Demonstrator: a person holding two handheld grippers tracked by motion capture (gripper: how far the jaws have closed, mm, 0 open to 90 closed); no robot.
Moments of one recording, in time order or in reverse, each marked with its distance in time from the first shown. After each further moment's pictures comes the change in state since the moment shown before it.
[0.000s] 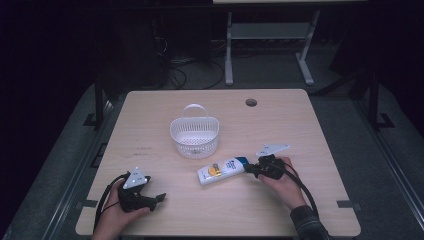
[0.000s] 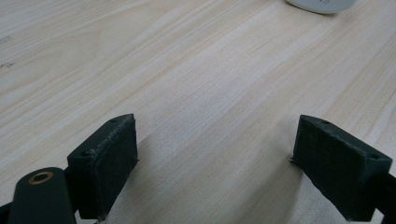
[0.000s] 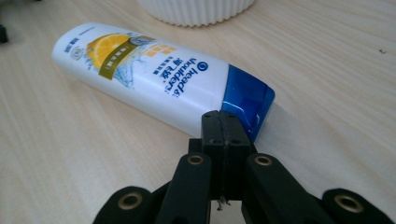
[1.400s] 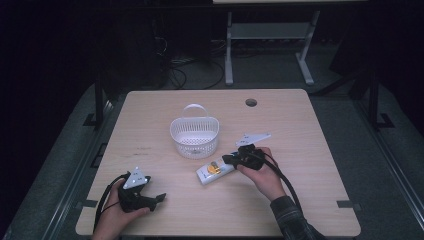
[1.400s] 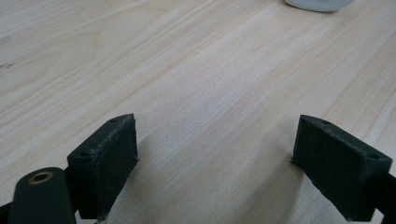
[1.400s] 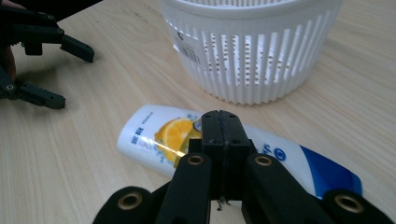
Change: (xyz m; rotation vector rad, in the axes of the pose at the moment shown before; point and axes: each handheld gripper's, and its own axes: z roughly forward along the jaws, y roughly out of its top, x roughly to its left) left arm 0.000 0.000 0.000 0.004 0.001 0.006; right arm 0.034 0.055 0.020 -0.070 0.083 -0.004
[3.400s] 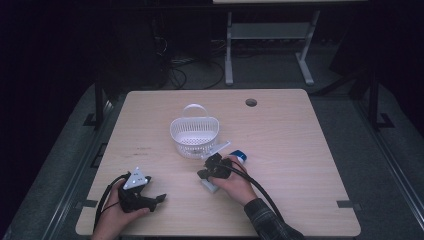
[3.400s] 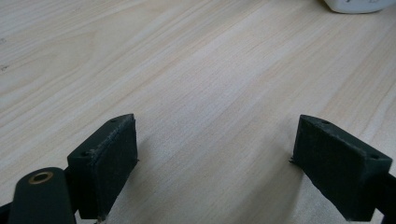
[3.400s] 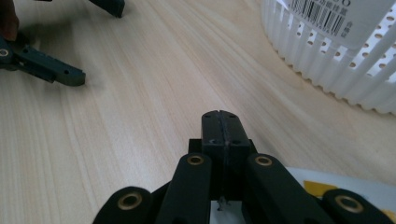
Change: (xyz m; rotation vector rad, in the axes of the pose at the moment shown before) left arm -0.001 0.000 0.000 -0.002 -0.011 0.008; right arm 0.048 0.005 0.072 0.189 0.082 -0.061
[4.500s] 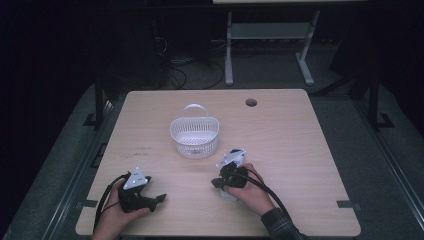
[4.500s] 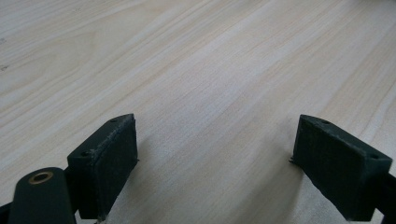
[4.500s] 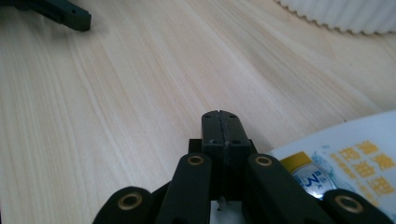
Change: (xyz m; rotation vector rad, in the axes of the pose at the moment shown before) left arm 0.000 0.000 0.000 0.000 0.001 0.000; right arm 0.000 -0.037 -0.032 0.042 -0.019 0.004
